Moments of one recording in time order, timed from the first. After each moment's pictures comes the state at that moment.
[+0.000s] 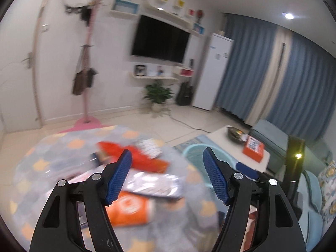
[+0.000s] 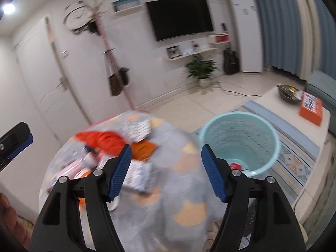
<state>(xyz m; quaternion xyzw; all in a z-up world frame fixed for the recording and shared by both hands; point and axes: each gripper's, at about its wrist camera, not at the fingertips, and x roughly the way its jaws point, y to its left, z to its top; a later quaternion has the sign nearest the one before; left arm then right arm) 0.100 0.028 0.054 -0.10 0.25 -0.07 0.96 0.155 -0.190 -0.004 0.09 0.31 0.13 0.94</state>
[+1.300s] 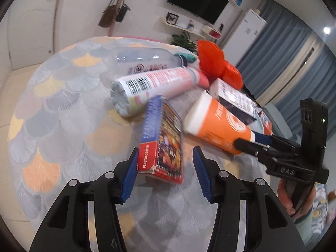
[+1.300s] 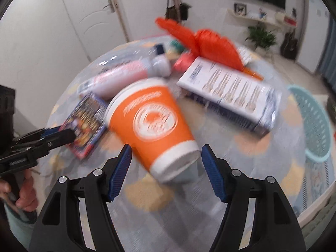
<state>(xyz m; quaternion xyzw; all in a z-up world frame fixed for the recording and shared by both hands) 0.047 0.178 -0.089 -0.18 0.41 -0.06 0.89 0.122 -0.041 -0.089 -0.05 0.46 0.30 0.84</state>
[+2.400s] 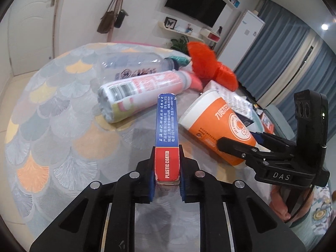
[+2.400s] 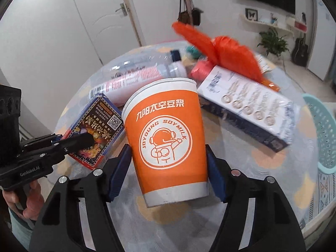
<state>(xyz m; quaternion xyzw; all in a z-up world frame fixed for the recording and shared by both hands) 0.052 0.157 -0.080 -0.18 0.39 -0.06 0.90 0.128 -0.031 -0.084 -0.05 0.42 0.32 0.85</state>
